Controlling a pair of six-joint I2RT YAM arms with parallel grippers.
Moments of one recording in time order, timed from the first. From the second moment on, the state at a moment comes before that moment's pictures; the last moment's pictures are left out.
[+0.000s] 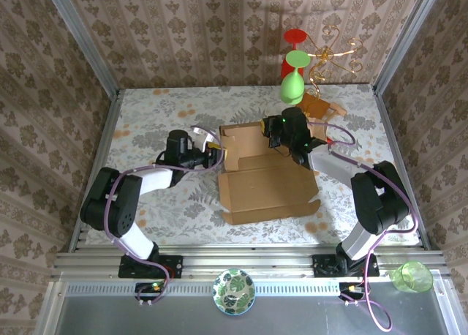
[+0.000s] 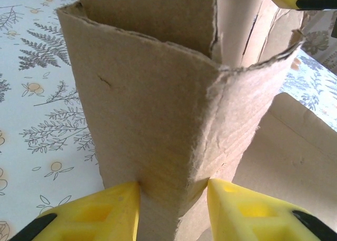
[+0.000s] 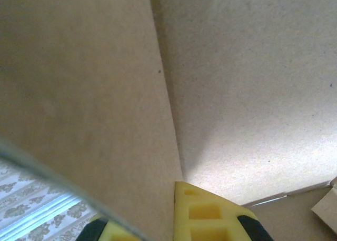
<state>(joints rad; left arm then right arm) -0.41 1.63 0.71 0.45 0.58 -0.10 0.42 1.66 1.00 0.26 -0.08 1.83</state>
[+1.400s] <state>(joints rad) -0.59 1.65 0.78 0.40 0.05 -0.07 0.44 1.74 0.75 0.86 0.03 1.76</state>
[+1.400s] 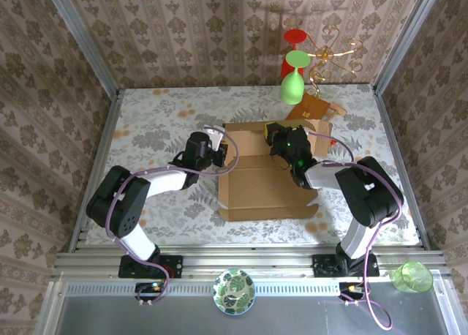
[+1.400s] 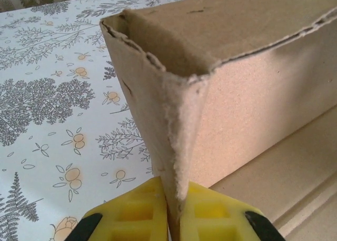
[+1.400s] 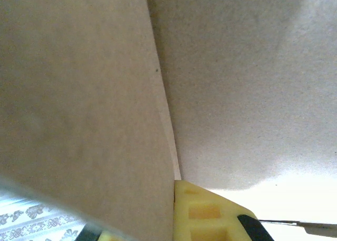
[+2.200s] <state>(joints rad) -0.66 1.77 0.92 0.31 -0.20 -0.04 0.44 1.75 0.75 0.88 0.06 1.76</state>
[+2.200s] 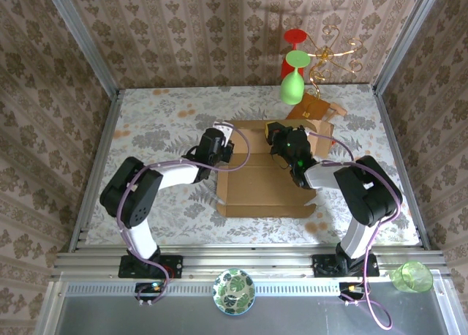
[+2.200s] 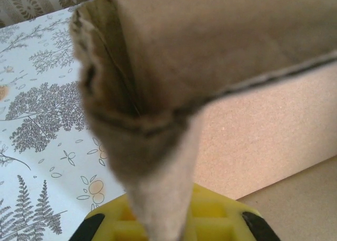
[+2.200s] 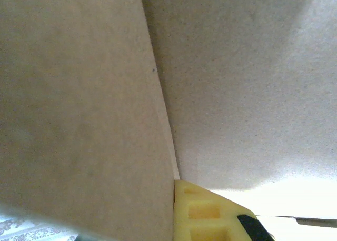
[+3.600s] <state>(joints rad) -0.71 1.85 0.99 0.26 -0.42 -0.08 0.45 1.78 0.75 0.92 0.06 1.78</state>
